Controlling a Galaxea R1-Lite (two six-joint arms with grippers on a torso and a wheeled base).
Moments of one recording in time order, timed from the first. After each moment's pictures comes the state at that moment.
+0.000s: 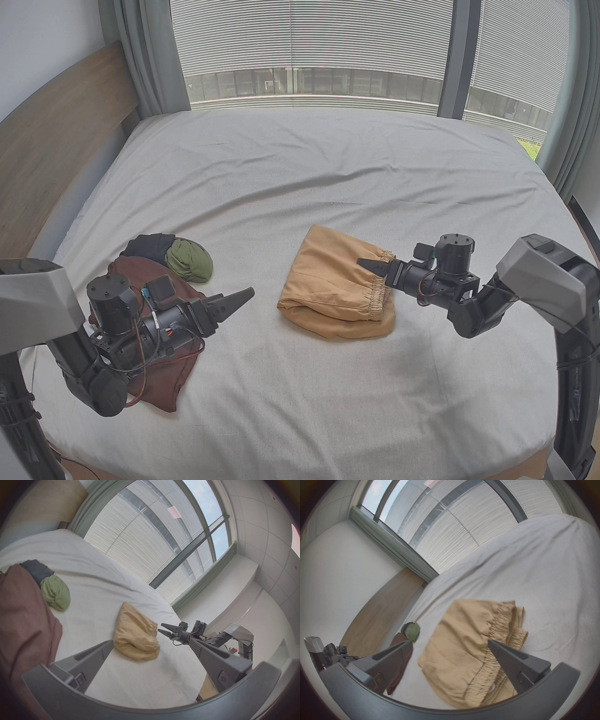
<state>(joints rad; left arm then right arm) -0.30 2.08 -0.45 -1.54 -0.44 -0.55 0.27 2.43 -1.21 -1.00 0.40 0.52</state>
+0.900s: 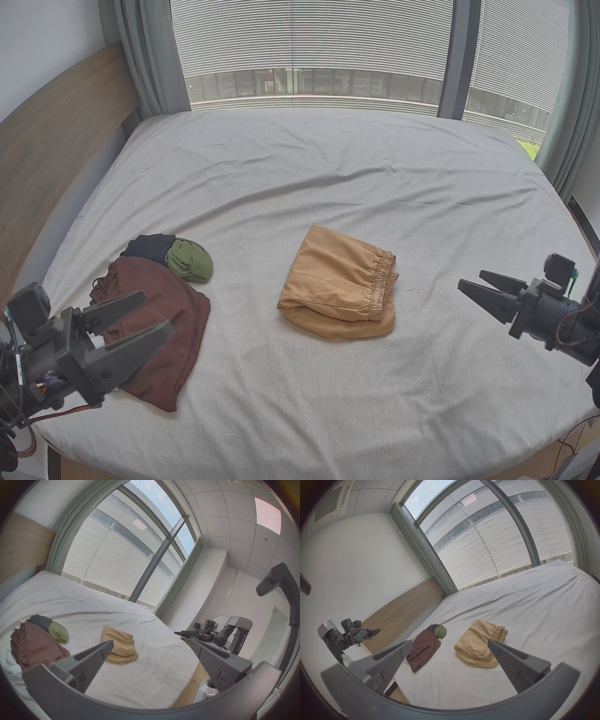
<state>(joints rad) -0.38 1.16 -0.20 -1.01 -0.44 -0.35 0.29 1.43 -0.29 -1.07 0.40 0.31</state>
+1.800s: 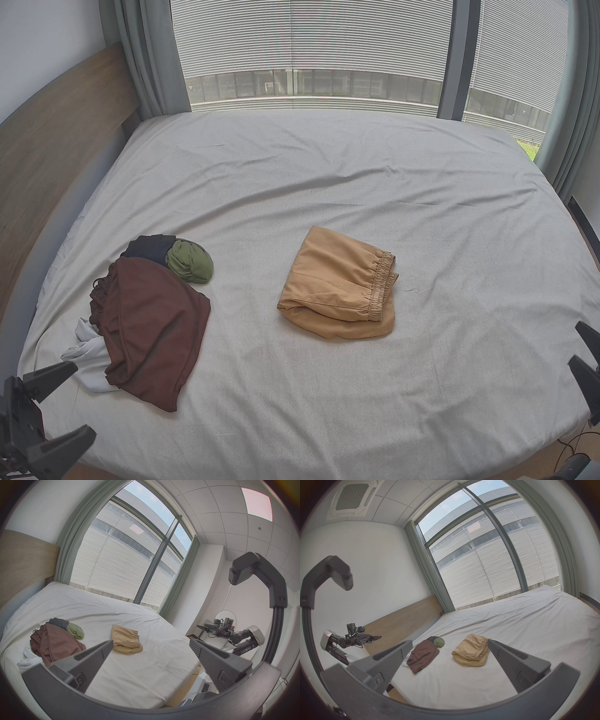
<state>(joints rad) -0.34 0.57 -0.16 -0.45 -0.42 -0.28 0.15 0.58 -0.07 -0.64 0.40 0.30</state>
